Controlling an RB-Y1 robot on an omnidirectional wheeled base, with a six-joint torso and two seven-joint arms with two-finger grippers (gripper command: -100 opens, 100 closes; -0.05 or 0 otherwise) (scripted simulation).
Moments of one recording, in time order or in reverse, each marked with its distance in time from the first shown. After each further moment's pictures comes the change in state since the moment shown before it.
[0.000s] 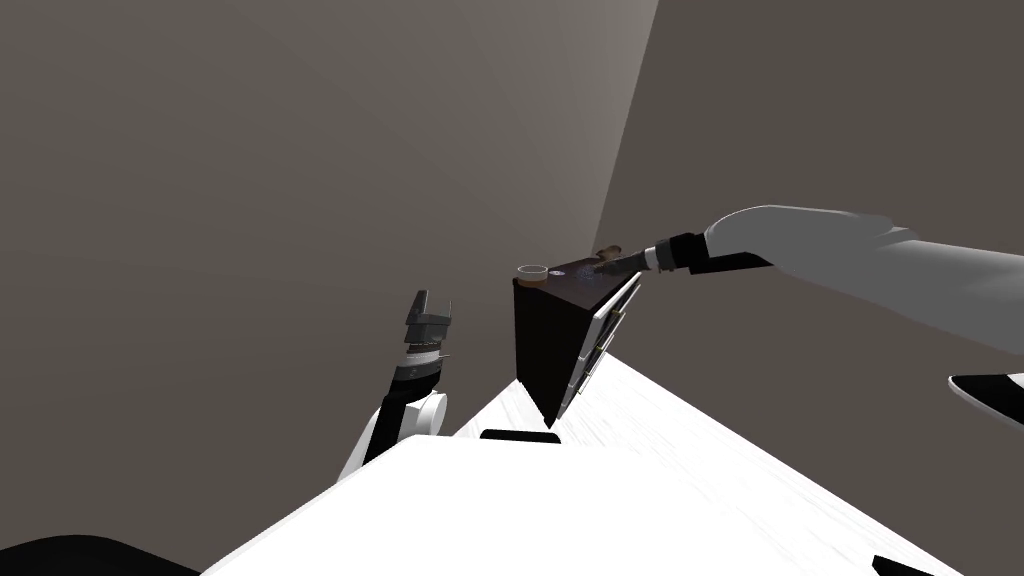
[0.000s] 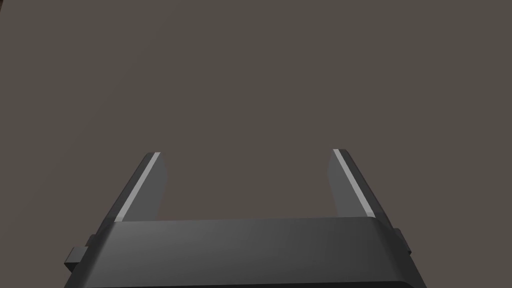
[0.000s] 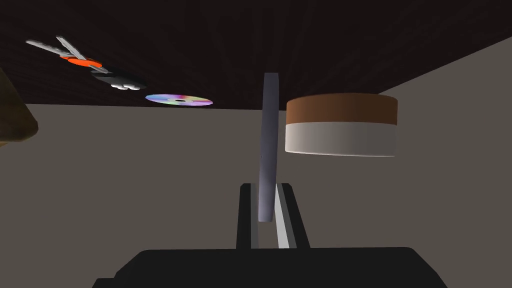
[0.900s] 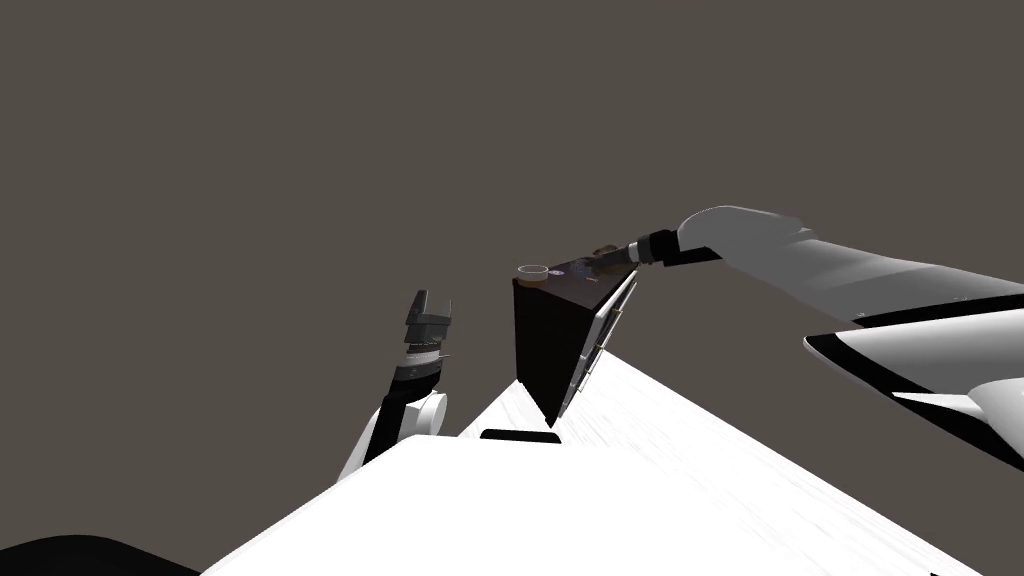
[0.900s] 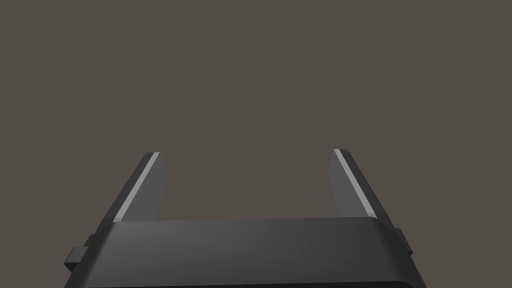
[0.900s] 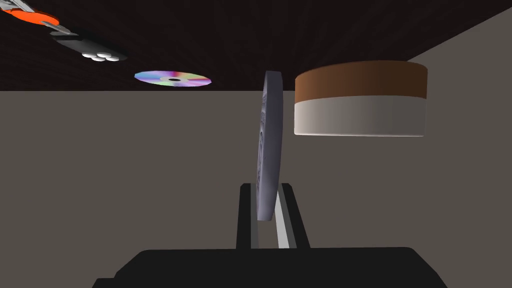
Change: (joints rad) left arm 0.000 0.000 0.000 0.000 0.000 0.000 0.000; right arm -0.222 0.164 0.091 0.209 0.075 -0.054 0.017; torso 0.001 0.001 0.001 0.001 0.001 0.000
